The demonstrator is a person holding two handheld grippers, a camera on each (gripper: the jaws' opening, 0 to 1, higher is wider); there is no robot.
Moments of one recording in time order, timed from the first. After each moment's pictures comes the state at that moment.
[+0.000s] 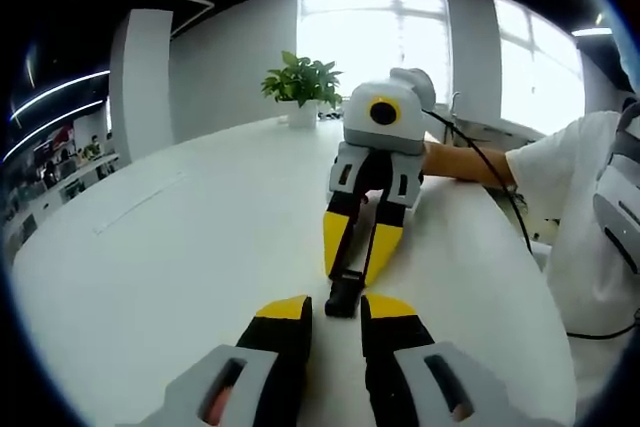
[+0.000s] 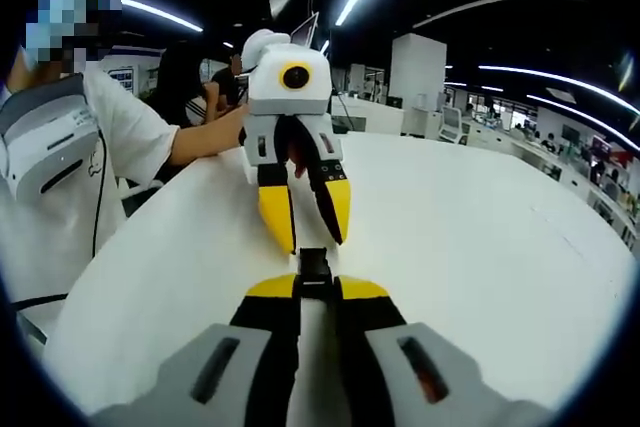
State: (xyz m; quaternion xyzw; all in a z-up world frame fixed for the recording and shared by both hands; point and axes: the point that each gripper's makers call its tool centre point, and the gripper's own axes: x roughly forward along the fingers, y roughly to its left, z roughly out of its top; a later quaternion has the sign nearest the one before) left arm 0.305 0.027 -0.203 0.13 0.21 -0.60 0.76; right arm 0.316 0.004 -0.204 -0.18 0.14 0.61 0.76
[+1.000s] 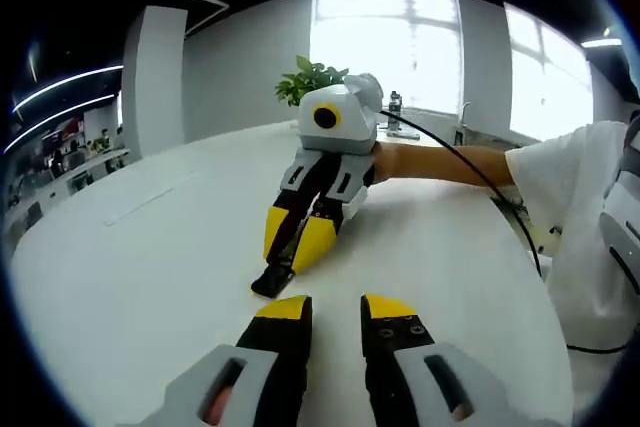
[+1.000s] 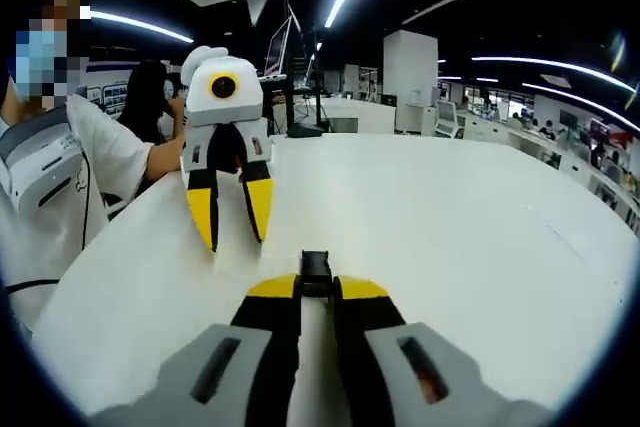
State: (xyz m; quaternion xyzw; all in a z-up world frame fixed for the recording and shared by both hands) left arm 0.315 0.035 -0.197 0.11 0.21 -0.59 0.77; right arm 0.381 0.002 -0.204 -0.15 0.15 0.61 0.76
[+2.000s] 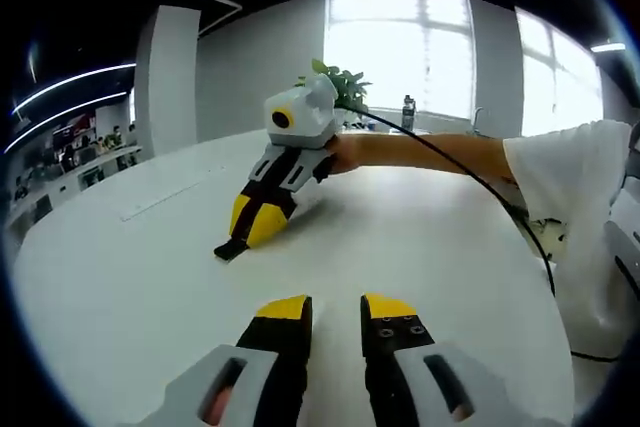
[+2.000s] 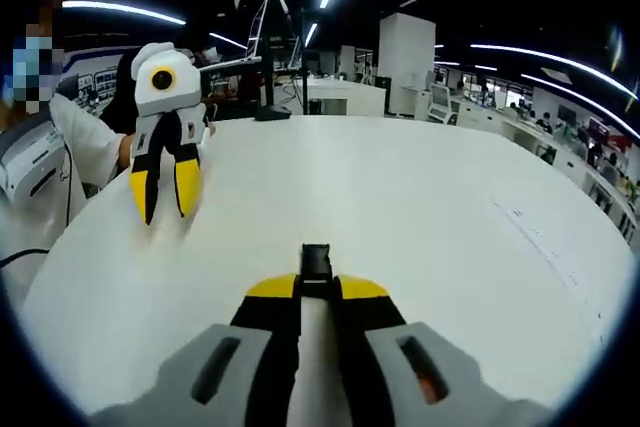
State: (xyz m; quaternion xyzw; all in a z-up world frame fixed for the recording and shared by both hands) left arm 0.331 0.044 -0.192 0.10 0.21 -0.56 0.79; right arm 0.449 -0.009 -0.207 -0.18 0.18 0.60 0.76
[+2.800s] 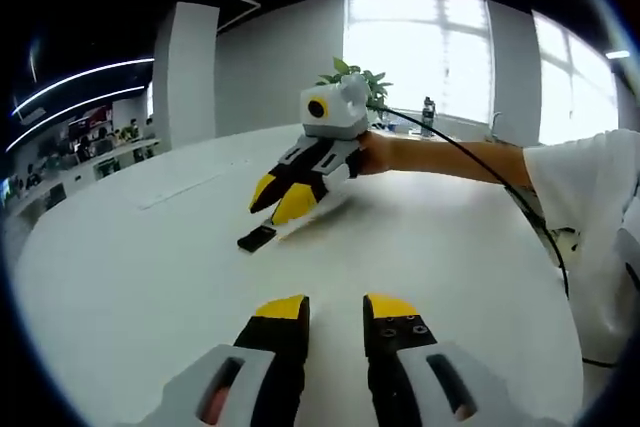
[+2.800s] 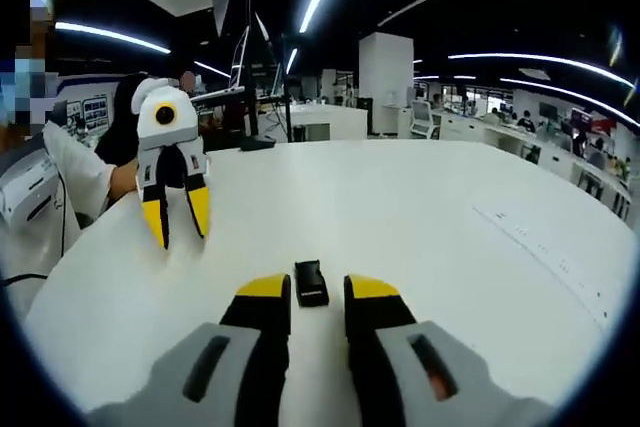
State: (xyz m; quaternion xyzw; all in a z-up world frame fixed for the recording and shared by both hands) left arm 0.353 0.058 -0.197 0.09 0.22 -0.53 0.82; right arm 0.455 -0.016 -0.185 -0.11 0.14 0.57 0.81
